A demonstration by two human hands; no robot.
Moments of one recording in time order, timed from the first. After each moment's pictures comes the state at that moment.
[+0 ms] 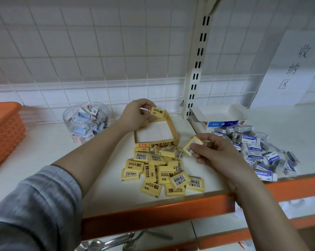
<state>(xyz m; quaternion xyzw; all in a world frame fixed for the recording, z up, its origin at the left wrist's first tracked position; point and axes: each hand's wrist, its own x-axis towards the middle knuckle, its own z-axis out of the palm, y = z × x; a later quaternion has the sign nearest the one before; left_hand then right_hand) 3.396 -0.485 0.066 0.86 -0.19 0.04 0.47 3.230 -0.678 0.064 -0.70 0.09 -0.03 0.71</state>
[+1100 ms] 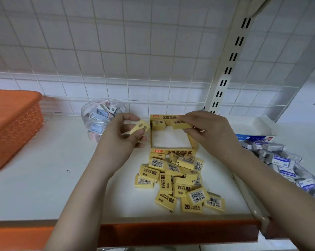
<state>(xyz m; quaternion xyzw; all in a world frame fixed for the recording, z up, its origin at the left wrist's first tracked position) 3.289 -0.431 0.077 0.73 -0.04 0.08 0.68 3.327 -0.655 0.074 -0.84 -0.34 -0.36 0.21</state>
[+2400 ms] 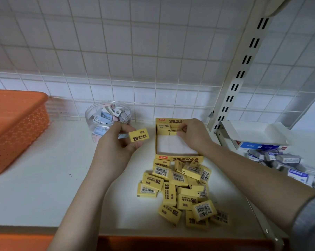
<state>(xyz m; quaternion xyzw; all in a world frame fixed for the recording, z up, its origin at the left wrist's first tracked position) 3.302 -0.418 0.059 0.83 0.02 0.14 0.55 3.409 -0.627 0.032 -0.96 -0.05 -0.07 0.26</state>
